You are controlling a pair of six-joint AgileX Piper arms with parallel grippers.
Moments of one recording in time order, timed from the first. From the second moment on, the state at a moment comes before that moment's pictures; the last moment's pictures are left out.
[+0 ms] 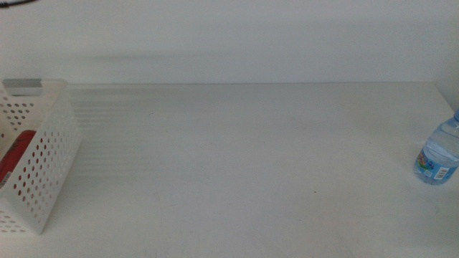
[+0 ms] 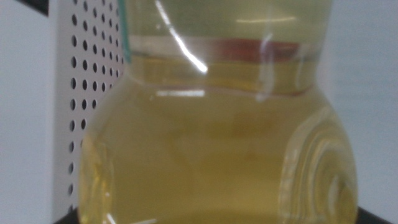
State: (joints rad) left arm 0.35 1.60 -1.54 -0.11 1.19 0.35; right arm 0.10 -0.01 0.03 0.08 0.05 -0.08
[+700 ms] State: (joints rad) left arm 0.35 1.89 -1.55 -0.19 1.14 0.40; right arm 0.10 -0.01 0.03 0.08 0.05 -0.08
